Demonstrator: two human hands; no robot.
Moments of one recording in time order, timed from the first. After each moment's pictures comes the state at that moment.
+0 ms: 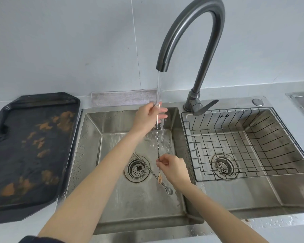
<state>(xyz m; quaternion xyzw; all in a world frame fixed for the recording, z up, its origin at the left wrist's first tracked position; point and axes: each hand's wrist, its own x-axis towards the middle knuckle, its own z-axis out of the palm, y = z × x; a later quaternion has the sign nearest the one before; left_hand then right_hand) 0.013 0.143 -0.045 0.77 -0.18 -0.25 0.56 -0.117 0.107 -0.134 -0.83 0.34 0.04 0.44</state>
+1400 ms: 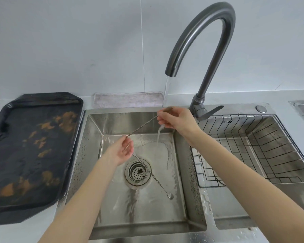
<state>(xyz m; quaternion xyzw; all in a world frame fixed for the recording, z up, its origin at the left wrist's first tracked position) 0.036 0.224 -0.112 0.48 0.31 -0.39 0.73 -0.041 0.056 -0.032 -0.70 0.23 -0.05 0.67</state>
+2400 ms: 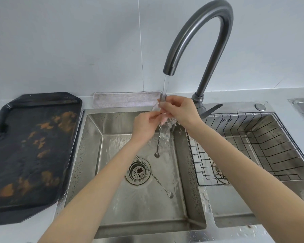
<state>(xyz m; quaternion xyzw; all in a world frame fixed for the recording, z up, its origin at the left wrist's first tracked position) 0.014 0.155 -0.050 0.85 -0.22 -0.15 0.45 -0.029 0.048 -0.024 -0.74 0.24 -0.11 0.61</state>
